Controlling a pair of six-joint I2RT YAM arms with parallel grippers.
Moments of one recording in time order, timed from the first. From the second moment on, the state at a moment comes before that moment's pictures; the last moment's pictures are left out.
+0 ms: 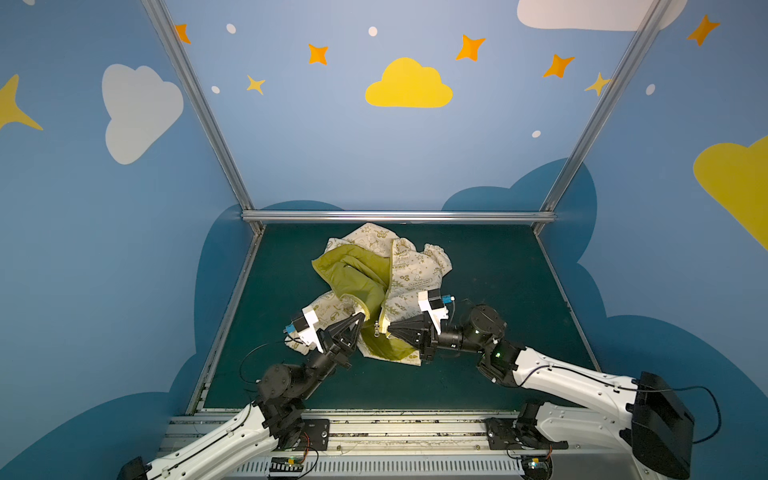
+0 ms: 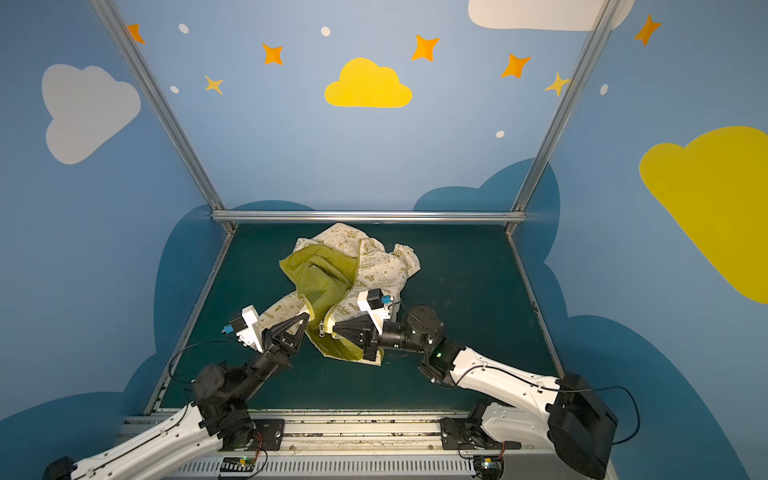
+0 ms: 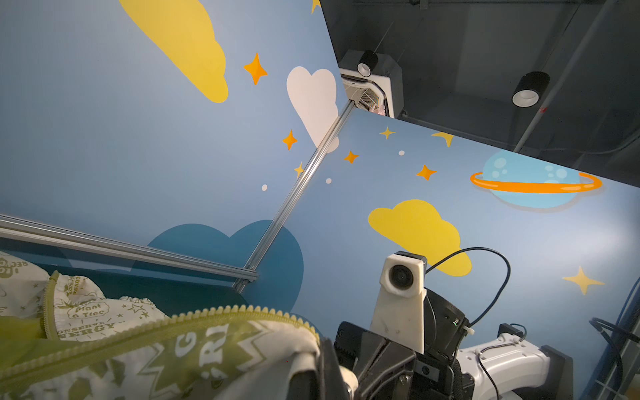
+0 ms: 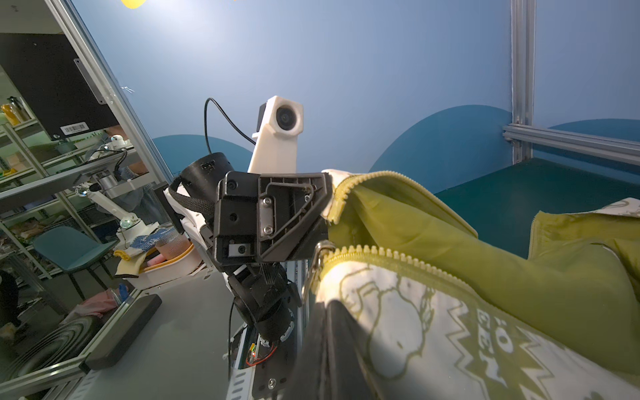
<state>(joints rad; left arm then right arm) -0.87 0.46 0.15 0.73 -0.08 -0.62 0.98 1.14 0.61 0.63 -0.54 0.33</state>
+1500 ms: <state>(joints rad) -0.82 0.57 0.17 0.81 0.01 -0.76 0.98 1.15 0.58 0.70 -0.50 0.34</state>
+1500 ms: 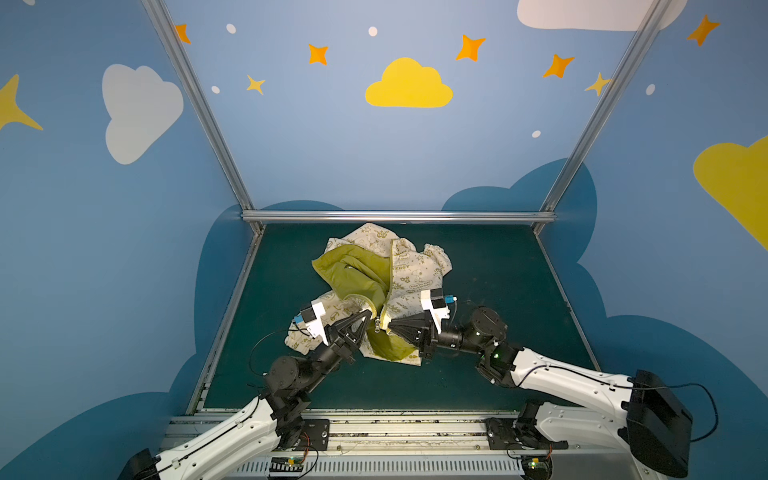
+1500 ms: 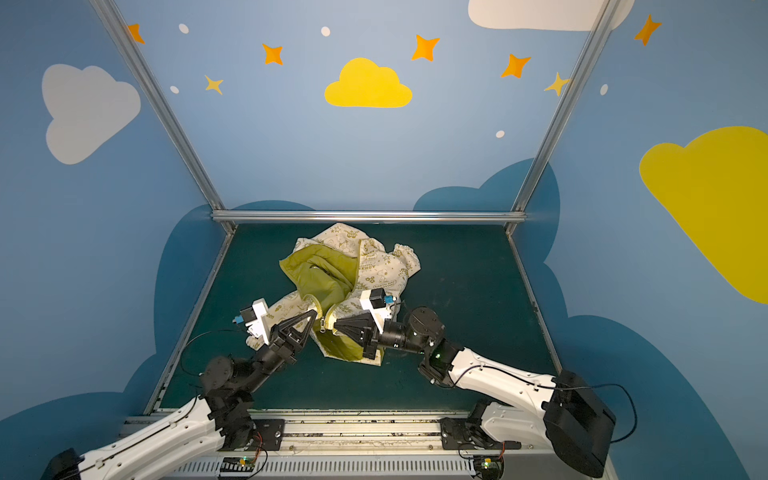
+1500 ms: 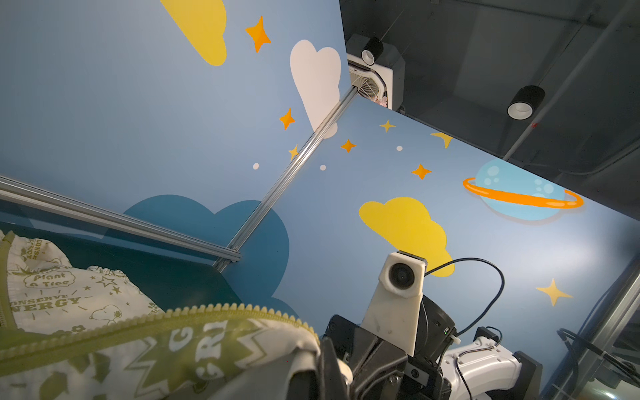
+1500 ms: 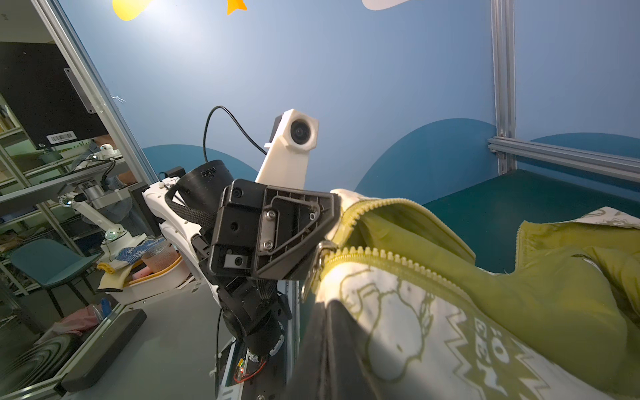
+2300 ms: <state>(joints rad) -0.82 0.57 0.17 0.81 0.02 -0.77 0.97 1.16 0.58 0.71 -0.49 0.34</state>
